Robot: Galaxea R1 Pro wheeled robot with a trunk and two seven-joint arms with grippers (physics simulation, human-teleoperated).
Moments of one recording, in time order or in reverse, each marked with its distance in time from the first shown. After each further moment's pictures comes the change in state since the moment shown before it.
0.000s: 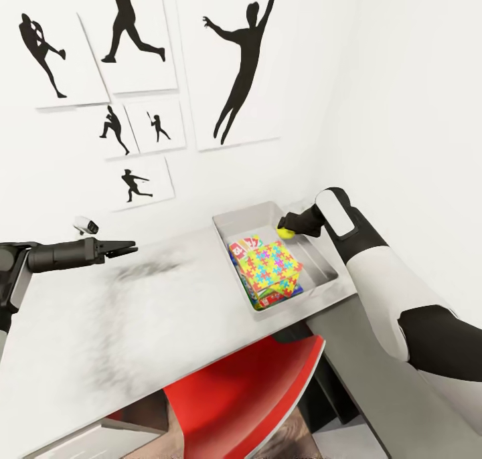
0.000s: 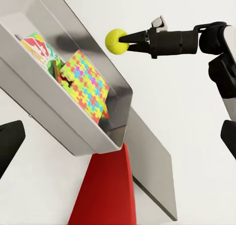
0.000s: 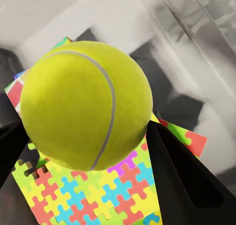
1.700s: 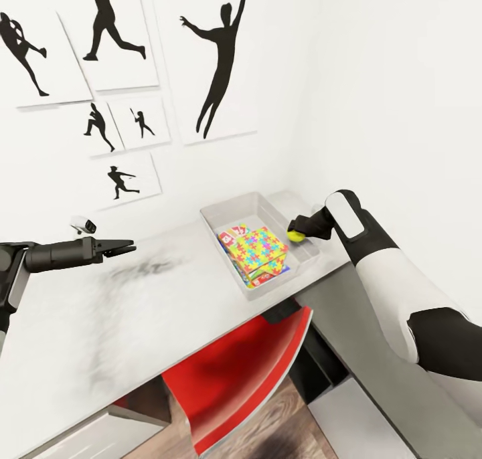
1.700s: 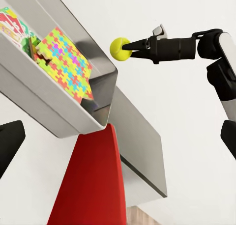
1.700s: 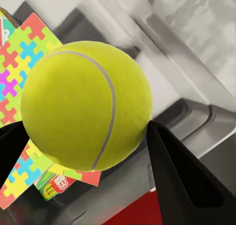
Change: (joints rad) left arm 0.000 0.002 0.014 0.000 -0.003 0.001 0.001; right arm 0.011 -0.049 -0.003 0.000 0.000 0.017 -0.002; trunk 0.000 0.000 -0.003
